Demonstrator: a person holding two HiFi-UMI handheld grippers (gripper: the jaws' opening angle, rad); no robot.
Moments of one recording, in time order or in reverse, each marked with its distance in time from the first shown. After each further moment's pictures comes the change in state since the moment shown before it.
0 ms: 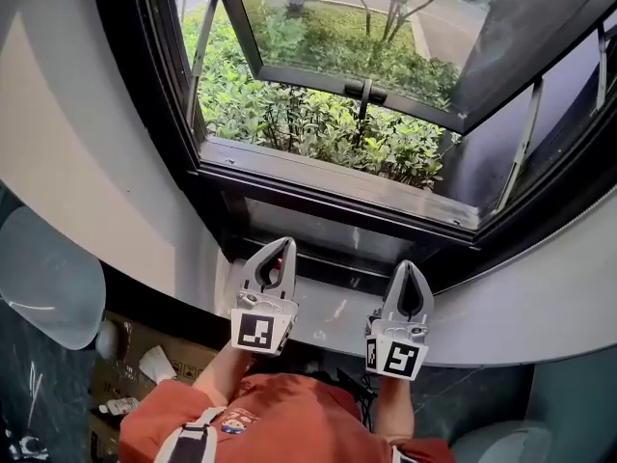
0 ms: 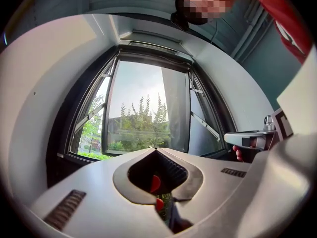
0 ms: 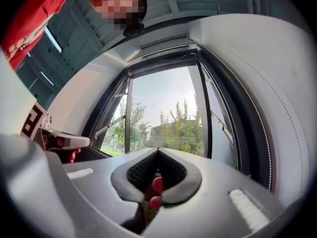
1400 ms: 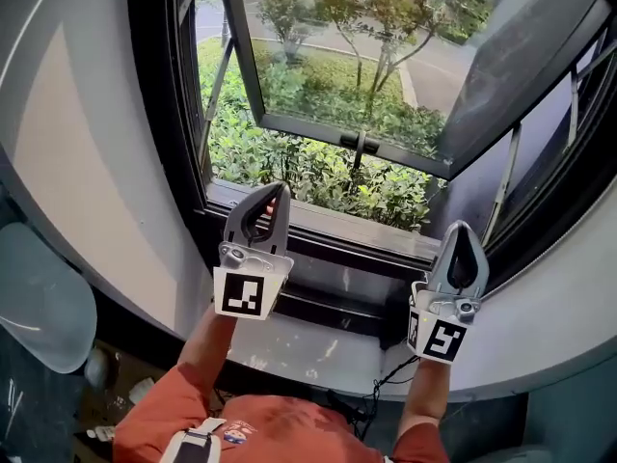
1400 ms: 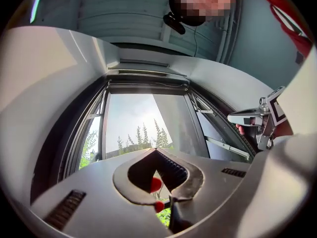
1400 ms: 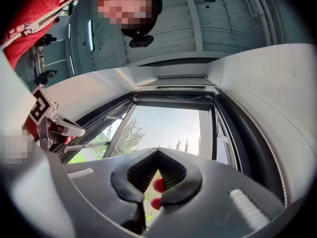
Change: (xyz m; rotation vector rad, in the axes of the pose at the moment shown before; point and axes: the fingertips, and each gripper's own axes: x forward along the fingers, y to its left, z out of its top) left arm 0.079 0.054 0.156 0.204 -0.302 -0.008; right arm 0.087 -0.039 0.171 -0.331 -0.395 -0.002
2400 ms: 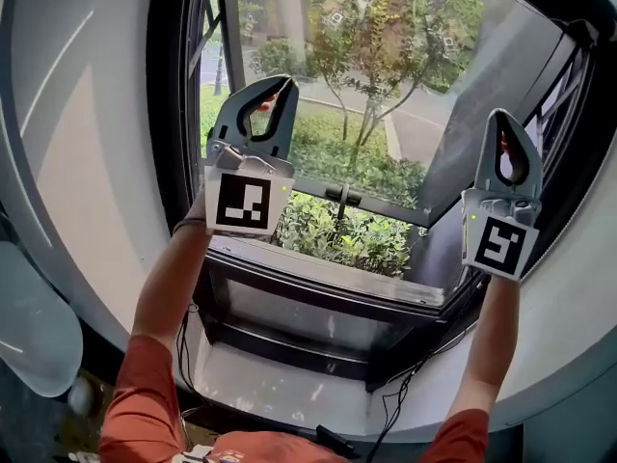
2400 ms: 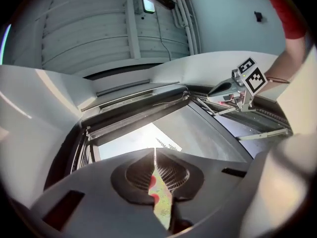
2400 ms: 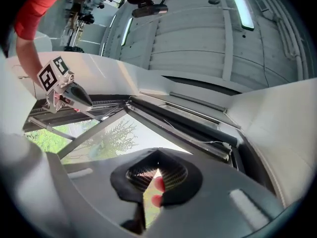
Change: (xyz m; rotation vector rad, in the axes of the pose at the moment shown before) left arm 0.134 0.058 0.187 0.415 -0.246 0.033; right arm 0.185 -0.080 0.142 -0.435 -0.195 0.017
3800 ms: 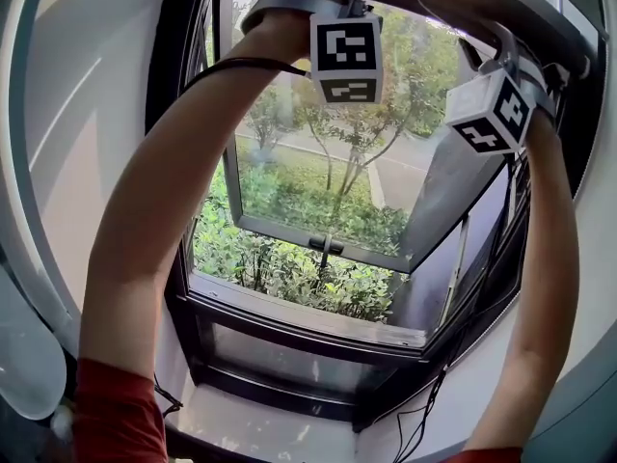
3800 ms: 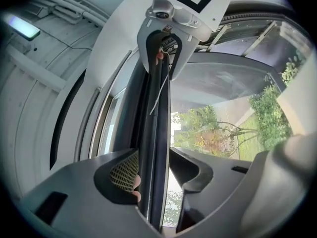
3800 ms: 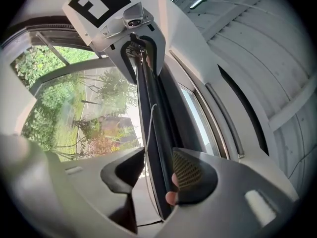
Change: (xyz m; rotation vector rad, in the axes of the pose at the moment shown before) left arm 0.219 0.040 0.133 1.000 0.153 0.018; right arm 0.192 -0.074 0.017 -0.683 0.314 0.075
